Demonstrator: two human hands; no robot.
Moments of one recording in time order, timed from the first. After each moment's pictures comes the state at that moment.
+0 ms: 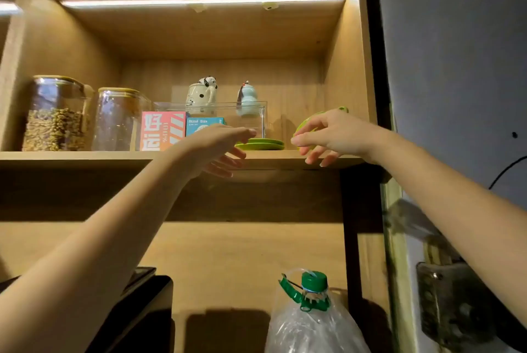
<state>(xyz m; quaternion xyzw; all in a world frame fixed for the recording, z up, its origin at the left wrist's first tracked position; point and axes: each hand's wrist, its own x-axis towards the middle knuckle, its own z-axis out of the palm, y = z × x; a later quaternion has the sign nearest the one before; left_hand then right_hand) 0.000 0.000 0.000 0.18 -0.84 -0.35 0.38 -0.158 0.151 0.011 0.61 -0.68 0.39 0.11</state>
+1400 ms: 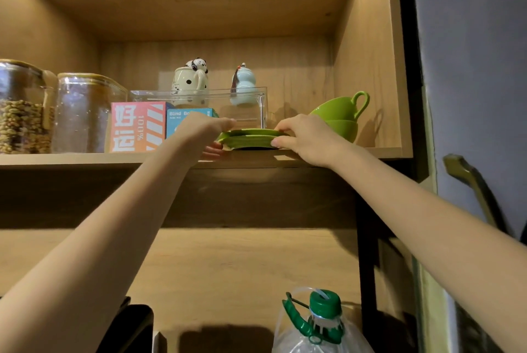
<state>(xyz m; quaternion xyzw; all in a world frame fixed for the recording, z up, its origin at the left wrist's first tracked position) -0.059 -0.063 0.034 0.26 -0.73 -0.41 0.48 -0.199 0.048 0.027 0.60 -0.68 0.28 0.31</state>
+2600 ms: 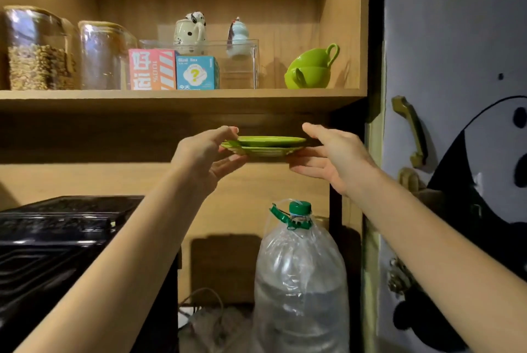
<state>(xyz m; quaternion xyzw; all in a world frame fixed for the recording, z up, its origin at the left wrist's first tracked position) 0.021 0.070 -0.117 0.15 -0.54 -0.68 0.48 -0.118 0.177 -0.116 0.35 -0.51 0.76 -0.19</state>
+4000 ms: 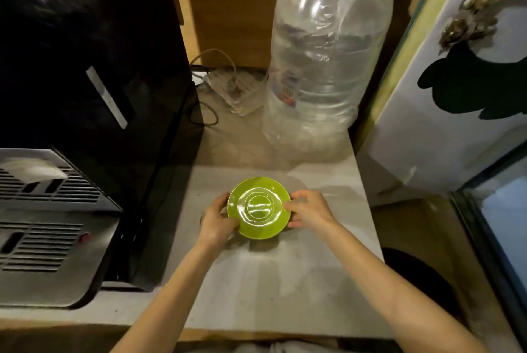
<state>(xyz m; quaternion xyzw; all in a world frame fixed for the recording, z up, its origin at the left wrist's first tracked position) 0.093 0.115 -0.589 0.51 -0.60 -0.59 0.18 -0.069 0.194 -0.595 0.11 -0.77 0.44 -0.45</state>
